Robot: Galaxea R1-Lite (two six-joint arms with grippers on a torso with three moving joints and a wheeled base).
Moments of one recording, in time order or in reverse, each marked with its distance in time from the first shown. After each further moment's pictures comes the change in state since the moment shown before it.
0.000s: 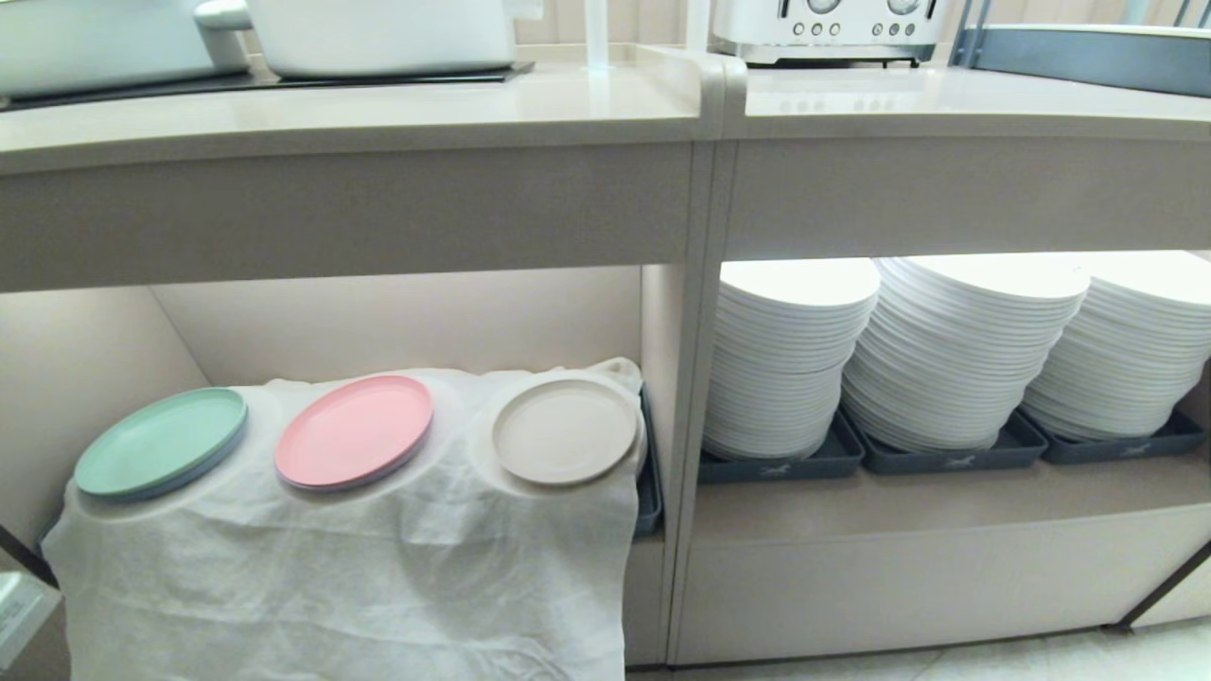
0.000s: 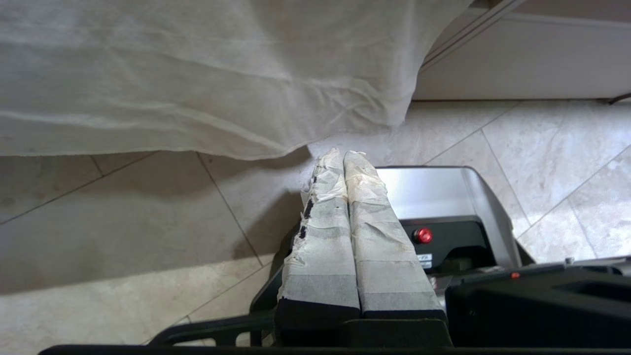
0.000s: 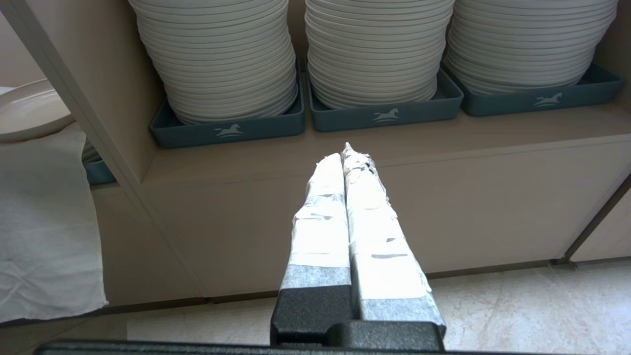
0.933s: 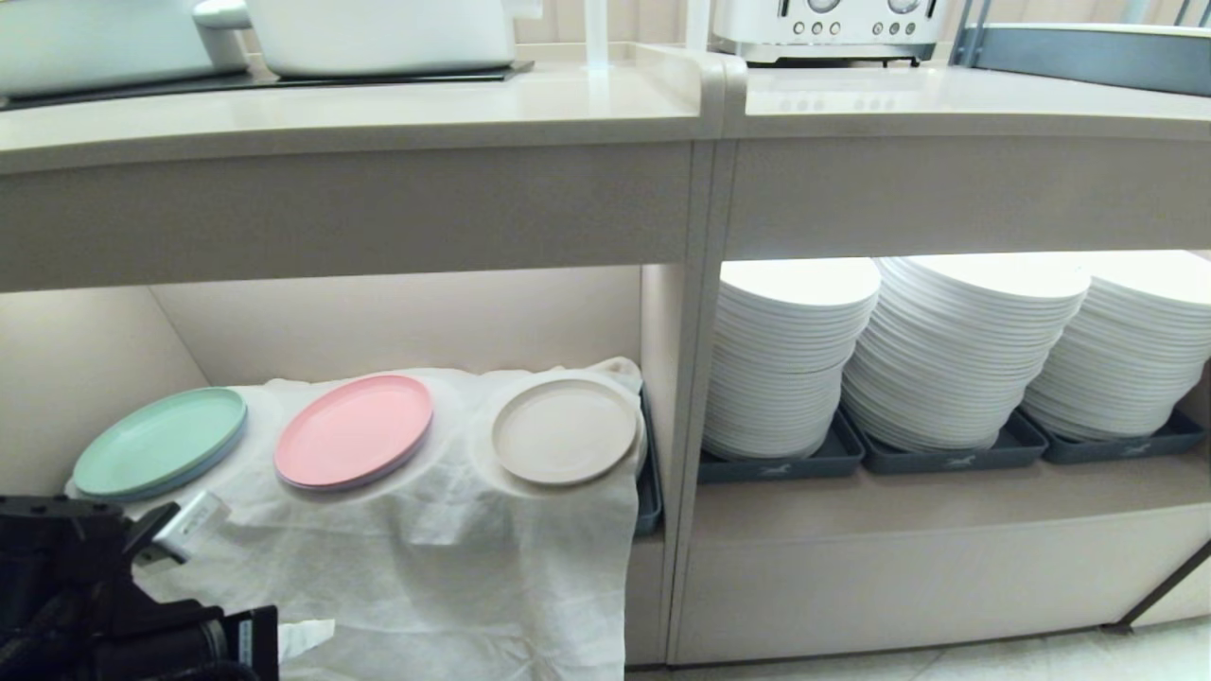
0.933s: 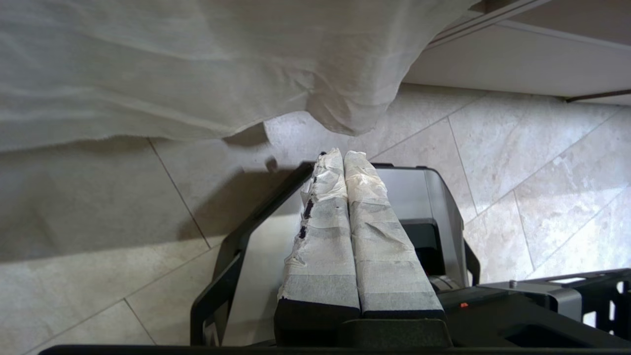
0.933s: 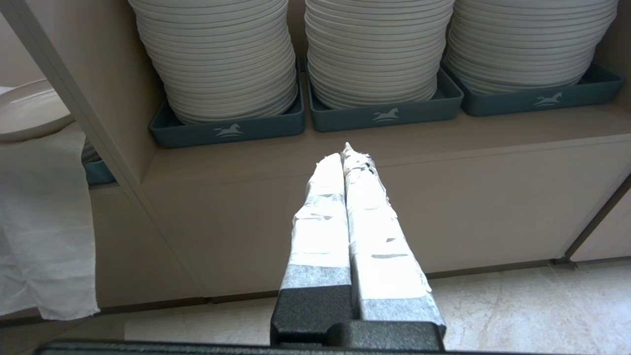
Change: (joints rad) left arm -0.165 0.433 0.004 -0.332 0.031 -0.236; right arm 0.000 0.000 0.000 0.000 0.000 0.000
